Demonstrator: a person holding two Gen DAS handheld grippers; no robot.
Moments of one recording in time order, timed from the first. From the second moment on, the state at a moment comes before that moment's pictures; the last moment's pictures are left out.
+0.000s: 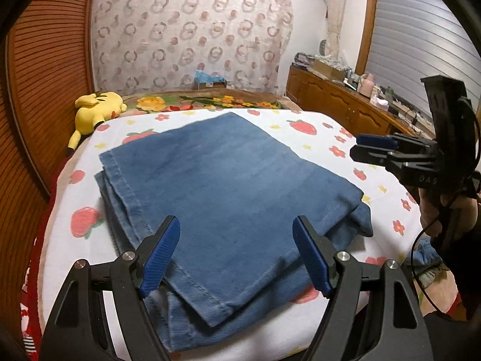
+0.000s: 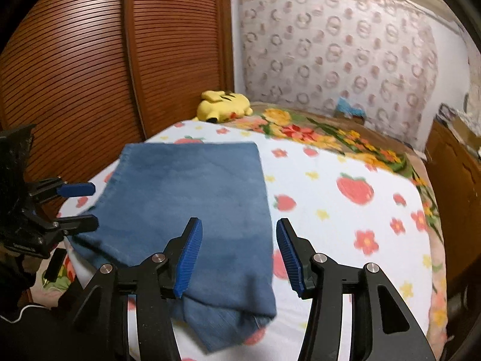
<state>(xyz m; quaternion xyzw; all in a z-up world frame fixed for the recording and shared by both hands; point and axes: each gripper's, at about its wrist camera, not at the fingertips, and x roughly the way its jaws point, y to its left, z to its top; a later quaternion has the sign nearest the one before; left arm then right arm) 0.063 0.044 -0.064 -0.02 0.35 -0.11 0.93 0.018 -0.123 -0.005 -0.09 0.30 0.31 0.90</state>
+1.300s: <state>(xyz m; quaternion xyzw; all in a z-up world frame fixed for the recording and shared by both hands) 0.083 0.032 -0.108 0.00 0.39 -0.10 0.91 0.066 -0.131 -0.036 -0.03 0.40 0.29 0.87</state>
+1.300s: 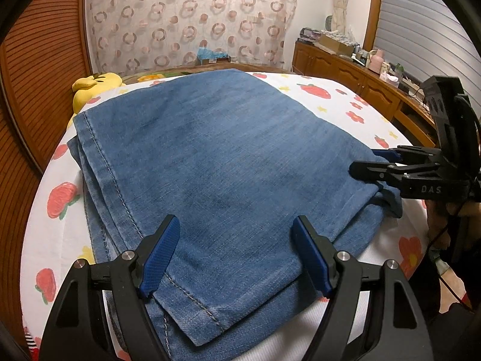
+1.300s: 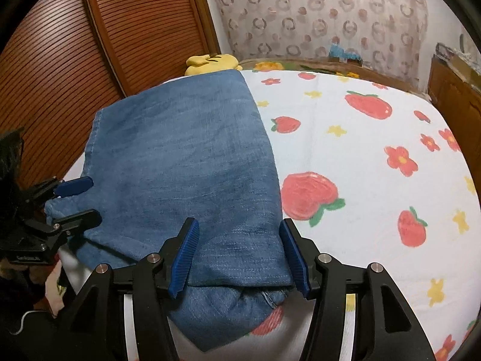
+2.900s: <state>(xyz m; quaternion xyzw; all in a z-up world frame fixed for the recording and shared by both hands) 0.098 0.147 -0.025 -0.05 0.32 -0.04 0.95 0.005 -0.072 -0.008 -0.11 0.34 0.55 0.76</state>
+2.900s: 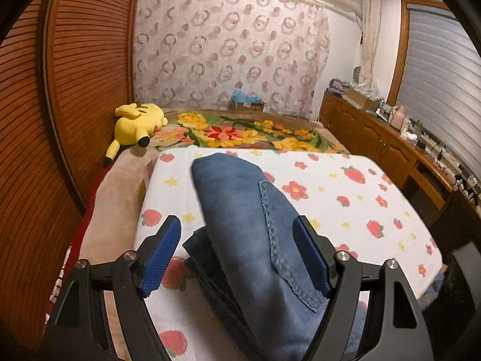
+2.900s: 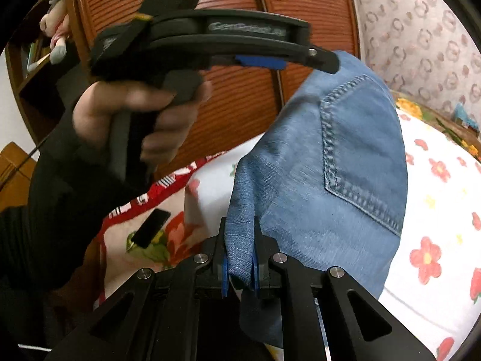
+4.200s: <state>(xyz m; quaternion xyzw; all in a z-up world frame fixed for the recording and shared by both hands) 0.149 0.190 -0.124 -0.12 0.40 -0.05 0.91 0.054 -0.091 -0.029 -0.04 0.38 0.42 0.82</state>
